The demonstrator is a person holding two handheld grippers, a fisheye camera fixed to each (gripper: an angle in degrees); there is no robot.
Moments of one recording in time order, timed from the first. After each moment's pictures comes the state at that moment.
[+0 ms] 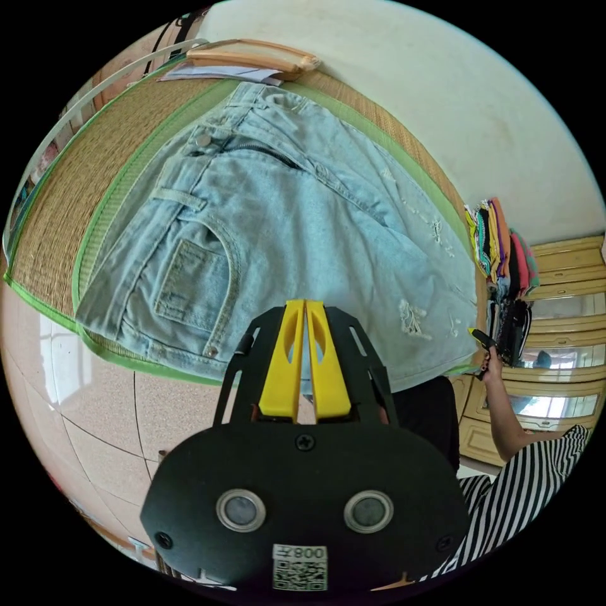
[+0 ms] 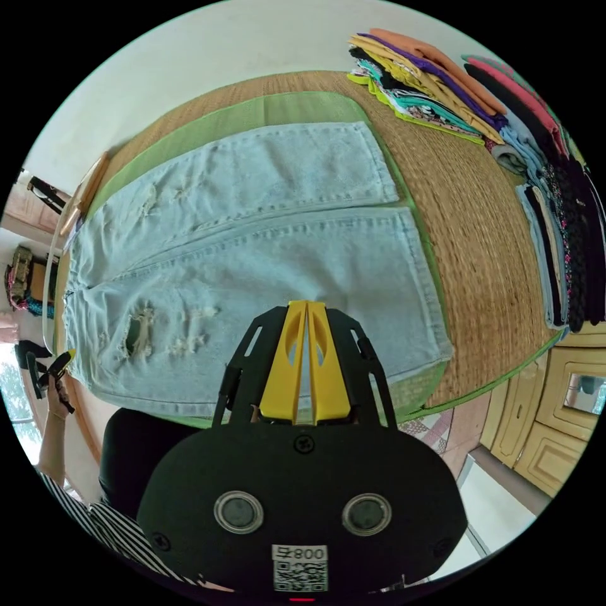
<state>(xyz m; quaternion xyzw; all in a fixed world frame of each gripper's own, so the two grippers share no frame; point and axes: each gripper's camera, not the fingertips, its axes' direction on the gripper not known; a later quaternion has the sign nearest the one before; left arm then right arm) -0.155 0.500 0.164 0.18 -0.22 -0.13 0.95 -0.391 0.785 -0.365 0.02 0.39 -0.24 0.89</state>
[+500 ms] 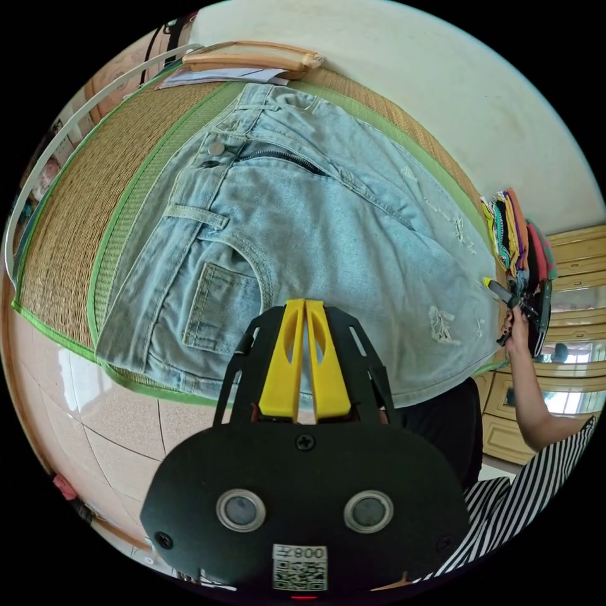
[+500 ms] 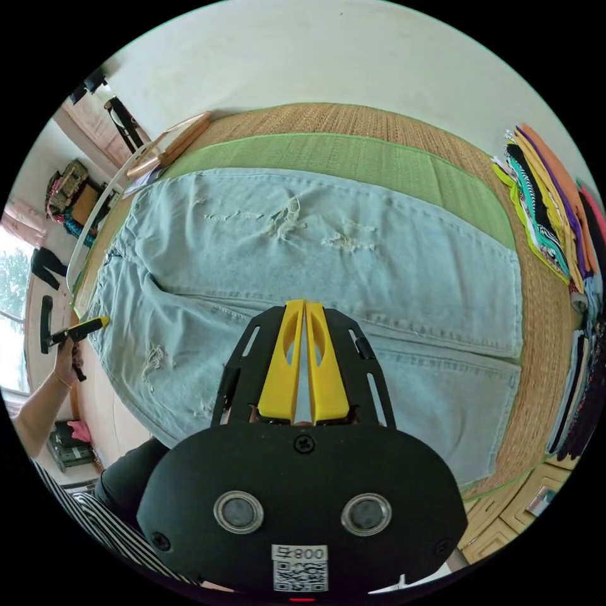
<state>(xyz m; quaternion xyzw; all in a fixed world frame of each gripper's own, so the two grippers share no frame) -0.113 0.478 0.146 0.16 -0.27 -0.12 0.94 -0.535 0.823 -0.192 -0.03 0.33 -0.41 0.85</state>
